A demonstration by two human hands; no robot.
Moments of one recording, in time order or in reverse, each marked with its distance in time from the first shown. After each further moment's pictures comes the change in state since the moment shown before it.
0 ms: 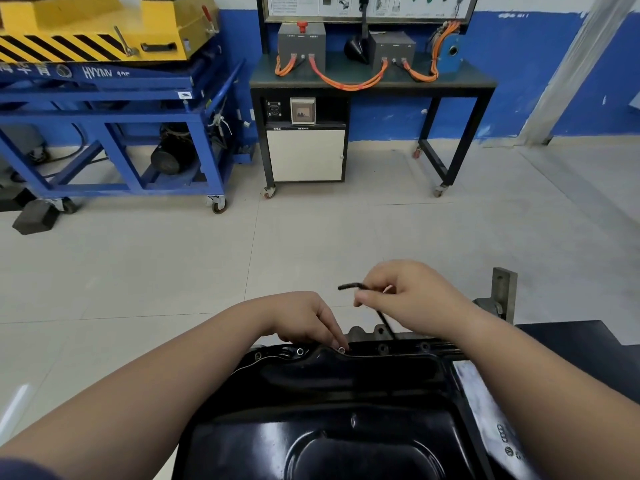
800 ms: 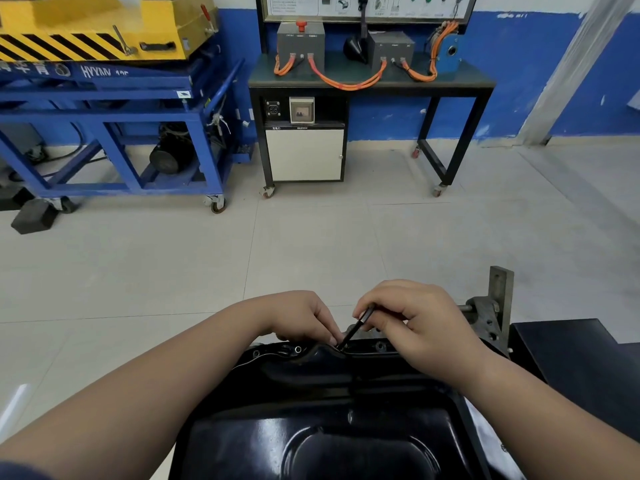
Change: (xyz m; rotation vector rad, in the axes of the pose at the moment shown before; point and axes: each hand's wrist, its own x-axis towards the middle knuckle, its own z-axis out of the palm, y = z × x) left_hand -0.005 0.005 0.003 0.033 0.060 -0.033; right_hand -0.038 -0.003 0.014 0.051 0.217 -0.374
